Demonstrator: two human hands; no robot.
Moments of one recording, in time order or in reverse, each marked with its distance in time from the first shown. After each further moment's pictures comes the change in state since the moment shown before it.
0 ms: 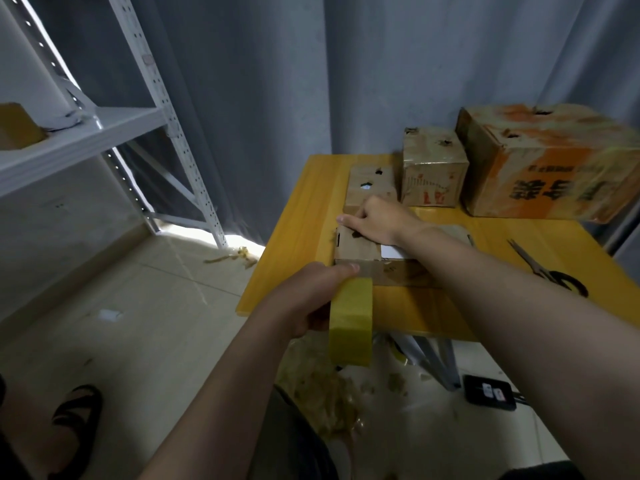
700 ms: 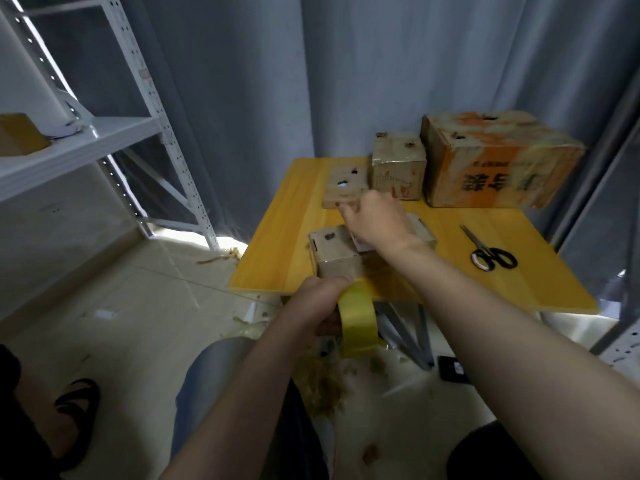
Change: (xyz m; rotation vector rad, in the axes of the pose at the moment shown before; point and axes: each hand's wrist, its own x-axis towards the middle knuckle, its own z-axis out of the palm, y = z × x) left_hand -0.049 -0.037 0.060 -0.098 0.060 0.054; right_hand -0.103 -0.031 -0.024 0.034 0.314 0.164
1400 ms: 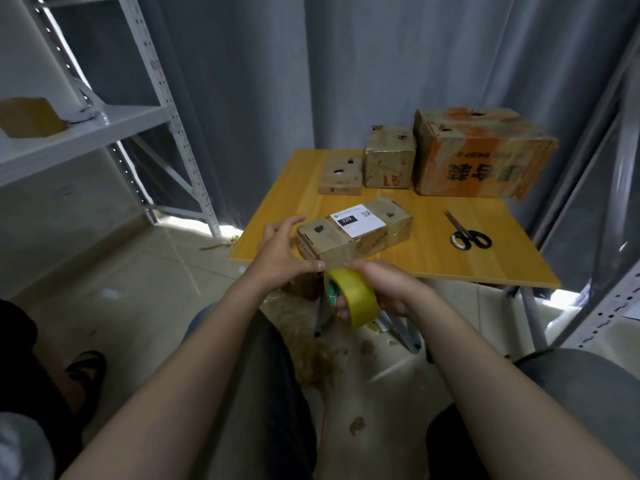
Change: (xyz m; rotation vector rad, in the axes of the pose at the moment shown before) left_hand 0.016 -0.015 -0.051 0.578 0.242 0.484; right_hand -0.120 0.049 0.017 1.000 -0.760 0.487
